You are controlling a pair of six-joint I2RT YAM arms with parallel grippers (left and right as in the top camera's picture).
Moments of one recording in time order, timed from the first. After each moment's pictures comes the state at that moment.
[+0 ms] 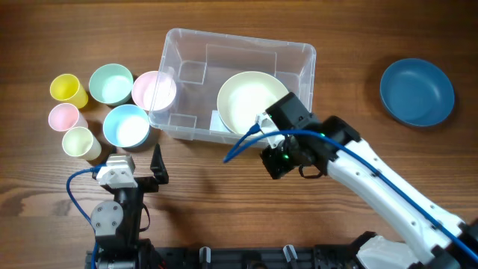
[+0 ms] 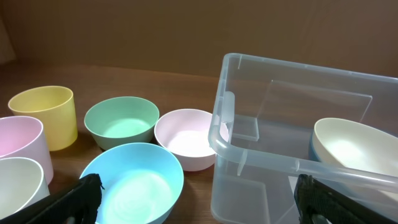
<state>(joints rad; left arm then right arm) 0.06 0.01 0.06 -0.19 0.05 -0.10 0.65 1.43 1.11 -0.98 -0.21 0.09</state>
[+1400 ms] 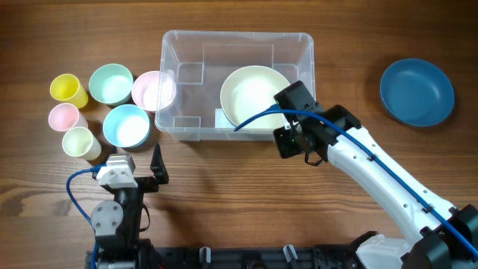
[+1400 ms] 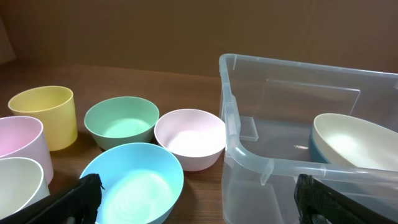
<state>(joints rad) 0.06 0.01 0.06 -0.19 0.05 -0.10 0.55 1.49 1.11 -0.92 0.05 0.22</state>
